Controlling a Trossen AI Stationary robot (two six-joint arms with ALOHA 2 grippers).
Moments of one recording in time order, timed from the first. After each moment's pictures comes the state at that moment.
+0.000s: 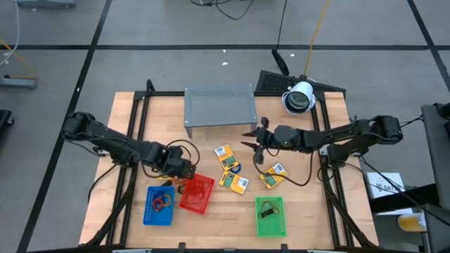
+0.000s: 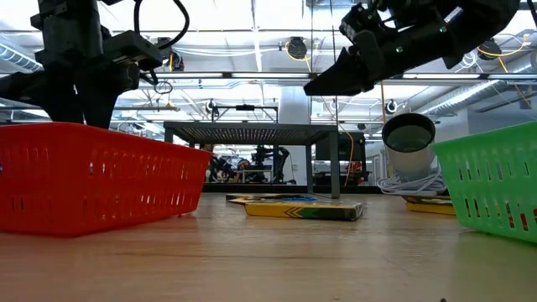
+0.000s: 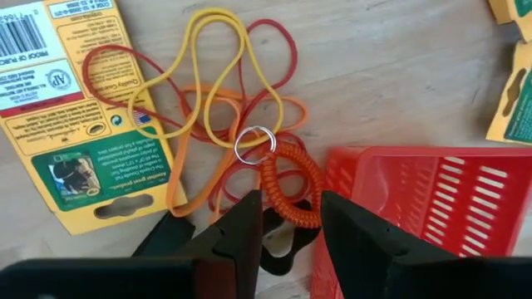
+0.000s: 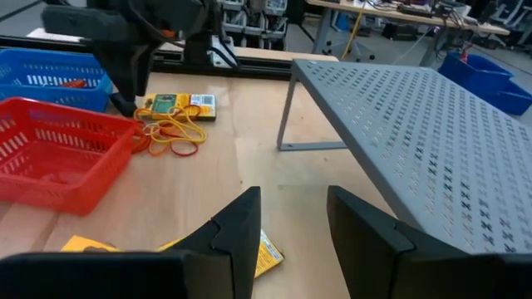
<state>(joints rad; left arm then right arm) -0.29 1.36 0.86 -0.82 -0.04 -1.63 -0.04 1.32 0.58 0.47 0.16 -0.09</state>
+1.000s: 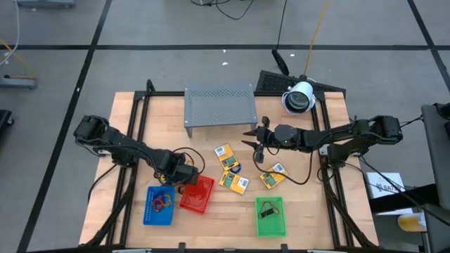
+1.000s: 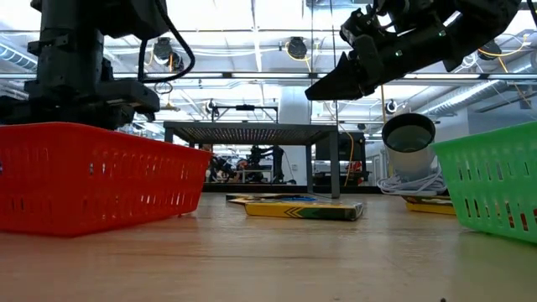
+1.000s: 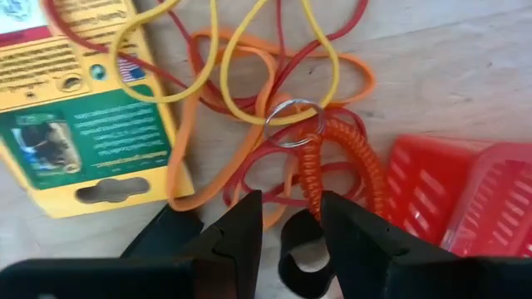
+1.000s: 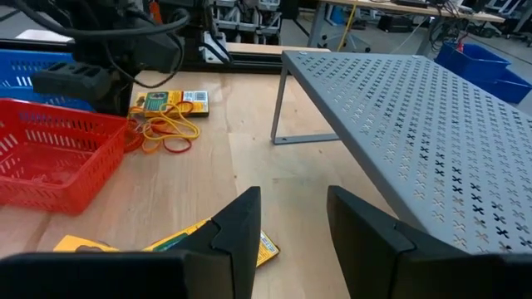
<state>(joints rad) -0.30 1.55 0.86 -0.78 0.06 -1.69 -0.06 1.32 0.57 0.47 0.16 -0.07</state>
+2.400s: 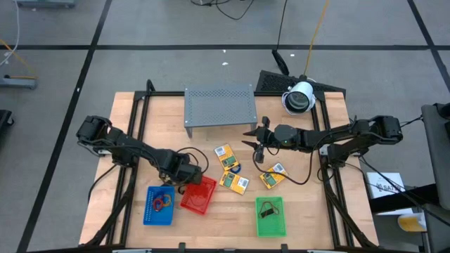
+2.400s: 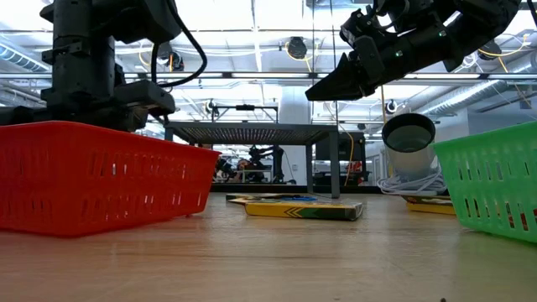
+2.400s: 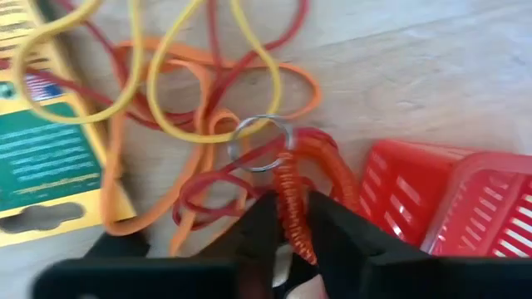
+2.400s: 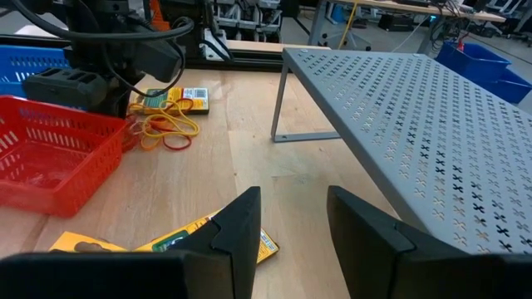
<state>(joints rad) -0.28 1.58 0.86 -0.68 0.06 -1.65 -0.06 1.32 0.57 0.46 0.16 -0.07</state>
